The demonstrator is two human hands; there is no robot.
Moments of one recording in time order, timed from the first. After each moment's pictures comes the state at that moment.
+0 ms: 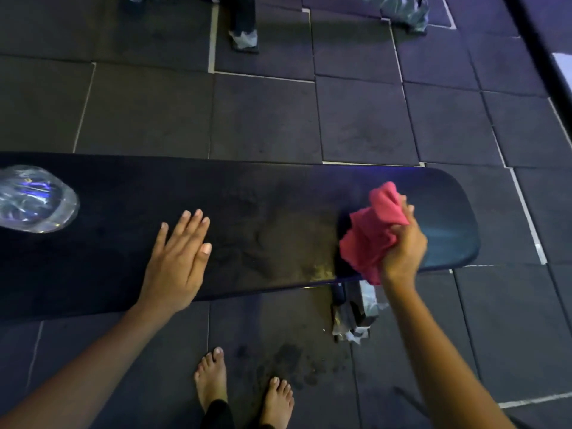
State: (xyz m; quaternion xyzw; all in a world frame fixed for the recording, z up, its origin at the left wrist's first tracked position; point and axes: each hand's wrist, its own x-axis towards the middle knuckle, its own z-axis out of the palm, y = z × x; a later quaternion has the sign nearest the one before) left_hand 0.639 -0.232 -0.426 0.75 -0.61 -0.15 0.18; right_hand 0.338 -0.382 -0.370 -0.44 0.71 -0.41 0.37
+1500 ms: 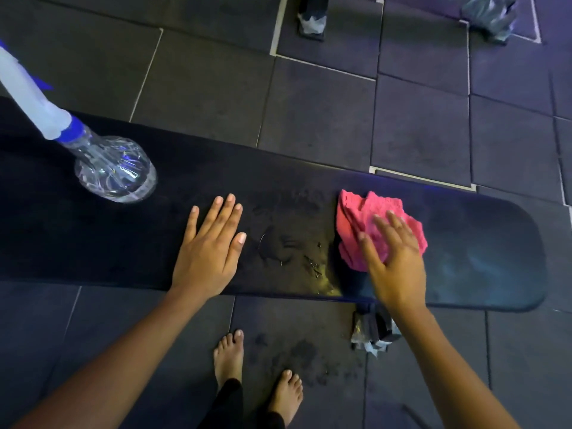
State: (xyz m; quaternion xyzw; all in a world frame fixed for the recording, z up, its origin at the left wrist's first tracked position) left_hand 0.682 -0.215 -0.429 0.80 -0.58 -0.13 0.12; right_hand 0.421 -0.353 -0.373 -0.76 0.59 -0.11 0.25
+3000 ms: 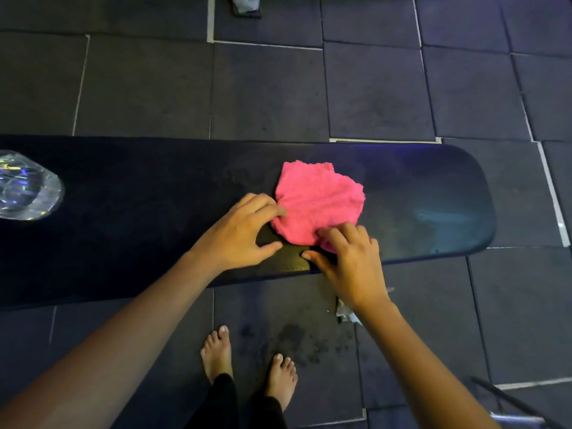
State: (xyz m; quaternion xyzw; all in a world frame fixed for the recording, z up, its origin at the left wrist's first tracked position) left_hand 0.574 -0.312 -0.398 0.59 -0.73 -0.27 0.21; right_hand 0.350 -0.335 -0.394 -0.85 0.50 -0.06 0.16
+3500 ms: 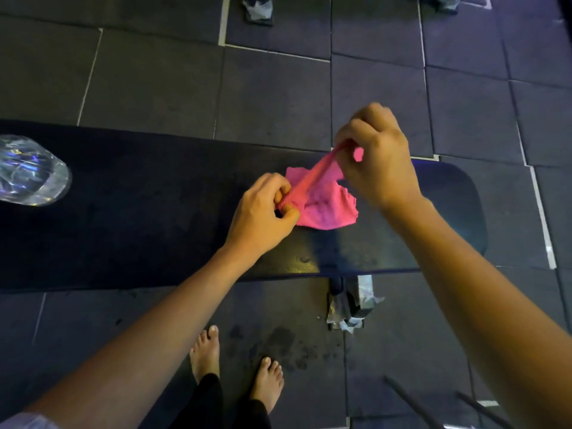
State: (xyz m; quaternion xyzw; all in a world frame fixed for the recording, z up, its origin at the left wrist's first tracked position) left_hand 0.540 -0.336 -0.387 0.68 -0.55 -0.23 0.42; right_hand 0.397 -0.462 -0.306 -0.90 0.36 -0.22 0.08
